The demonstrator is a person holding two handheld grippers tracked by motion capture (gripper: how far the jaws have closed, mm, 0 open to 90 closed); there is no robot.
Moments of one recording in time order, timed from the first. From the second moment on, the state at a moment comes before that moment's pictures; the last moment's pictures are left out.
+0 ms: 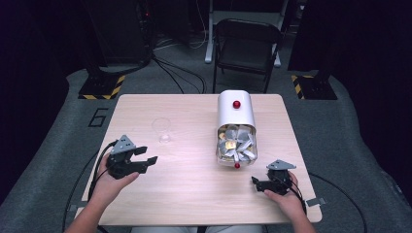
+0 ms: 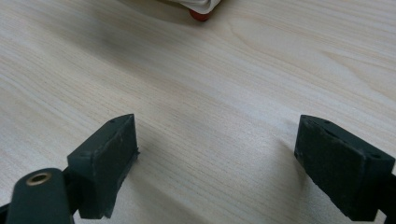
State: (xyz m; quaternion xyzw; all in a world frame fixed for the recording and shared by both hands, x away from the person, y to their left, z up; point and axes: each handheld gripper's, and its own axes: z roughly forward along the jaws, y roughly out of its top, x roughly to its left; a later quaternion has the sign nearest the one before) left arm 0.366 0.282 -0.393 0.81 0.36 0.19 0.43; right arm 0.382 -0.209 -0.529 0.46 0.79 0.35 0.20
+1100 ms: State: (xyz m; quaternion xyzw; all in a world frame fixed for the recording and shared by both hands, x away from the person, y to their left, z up) left arm 0.389 0.152 -0.348 0.84 0.24 0.14 0.46; right arm 0.383 -0.208 -0.529 0.46 0.79 0.35 0.20
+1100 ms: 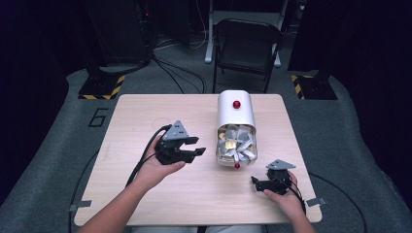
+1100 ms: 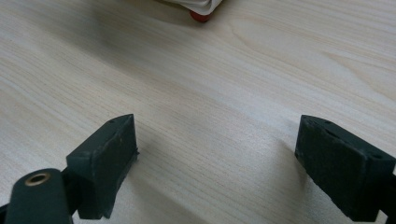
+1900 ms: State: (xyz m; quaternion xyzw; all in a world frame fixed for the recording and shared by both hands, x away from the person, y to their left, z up) left arm 0.412 0.072 -0.357 0.87 0.21 0.13 0.43; right arm 0.383 -0.208 -0.529 0.46 0.79 0.35 0.20
